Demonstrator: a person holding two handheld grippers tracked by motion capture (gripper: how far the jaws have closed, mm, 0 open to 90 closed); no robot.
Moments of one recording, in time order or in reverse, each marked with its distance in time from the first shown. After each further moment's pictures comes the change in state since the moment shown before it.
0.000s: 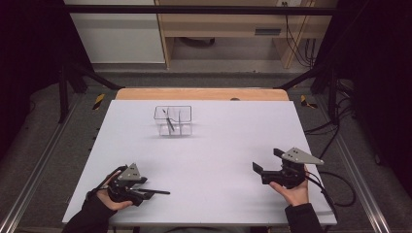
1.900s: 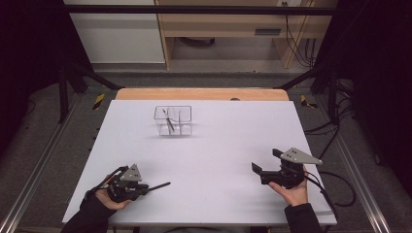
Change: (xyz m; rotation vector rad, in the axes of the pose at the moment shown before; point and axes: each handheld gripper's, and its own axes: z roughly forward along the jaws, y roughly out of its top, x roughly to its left) left arm -0.002 0.003 -0.004 0.061 0.023 0.011; right arm 0.001 -0.001 0.002 0.011 0.003 -0.001
